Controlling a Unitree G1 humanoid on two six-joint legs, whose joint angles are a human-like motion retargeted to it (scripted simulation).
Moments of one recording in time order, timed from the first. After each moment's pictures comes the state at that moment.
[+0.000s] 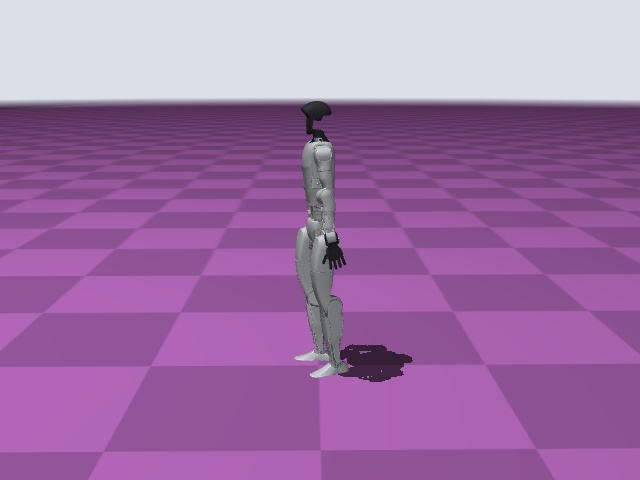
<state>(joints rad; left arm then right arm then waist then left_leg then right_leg) 0.06 0.15 0.28 1.52 0.44 0.14 -0.28 -0.01 -0.10 0.02 1.62 -0.83 0.02 0.05 -0.20 0.00 -0.01 0.02 -0.02 0.08 0.02 -0.07 -0.01 0.03 -0.03 -0.43 -0.01 -0.07 0.02</state>
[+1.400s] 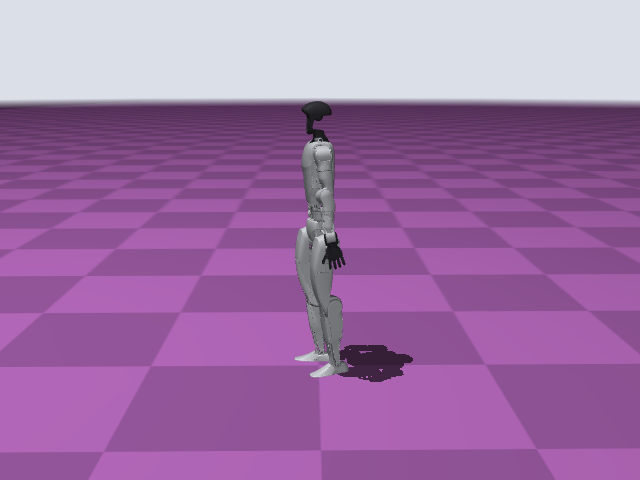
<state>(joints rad) 0.07 0.15 0.28 1.52 0.43 0.14 -0.28 0.00 -0.10 0.02 1.61 -0.84 0.02 0.04 -0.20 0.00 -0.02 0.02 -0.02 0.09 0.02 -0.07 -0.01 0.03 -0.02 -0.42 -0.01 -0.07 0.00</state>
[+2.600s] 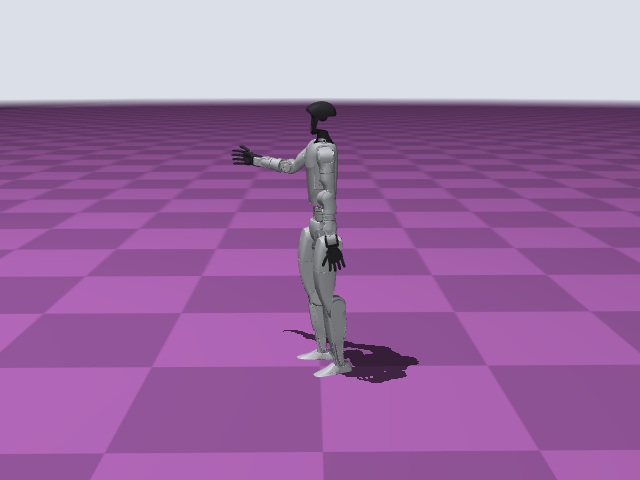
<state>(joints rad) 0.06 0.17 0.33 1.54 0.42 0.15 -0.26 -0.74 -0.55 -0.61 0.78 0.01 0.07 -0.29 -0.22 -0.03 -0.06 0.02 -0.02 0.10 0.02 -0.08 0.00 0.01 -0.05 -0.40 0.01 -0.07 0.04</state>
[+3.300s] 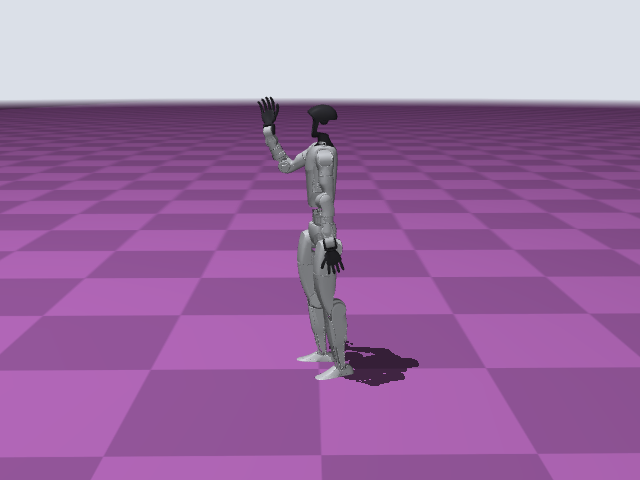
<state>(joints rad) 0.07 0.16 0.31 1.56 0.40 0.15 -0.25 -0.92 -0.49 -0.26 -0.10 0.00 -0.20 -0.67 -0.28 -0.01 -0.11 0.00 0.00 0.08 0.03 -0.09 -0.01 -0.01 -0.05 -0.42 0.02 -0.08 0.05</state>
